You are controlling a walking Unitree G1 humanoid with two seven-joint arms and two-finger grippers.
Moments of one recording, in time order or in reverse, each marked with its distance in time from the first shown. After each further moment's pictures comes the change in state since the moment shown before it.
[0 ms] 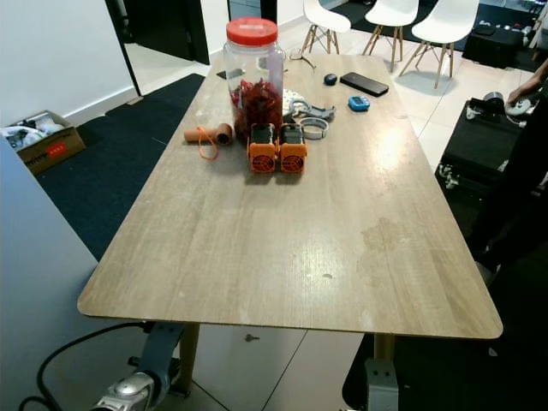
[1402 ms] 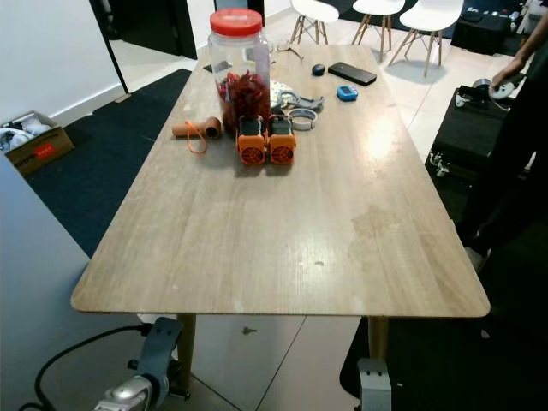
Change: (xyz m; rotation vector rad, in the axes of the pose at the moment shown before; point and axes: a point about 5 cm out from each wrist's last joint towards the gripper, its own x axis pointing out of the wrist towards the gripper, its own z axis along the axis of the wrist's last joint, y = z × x) left arm -0.001 0.000 0.001 -0.021 -0.026 -0.030; right arm 0.001 0.008 0.000 -0.048 -0.002 0.030
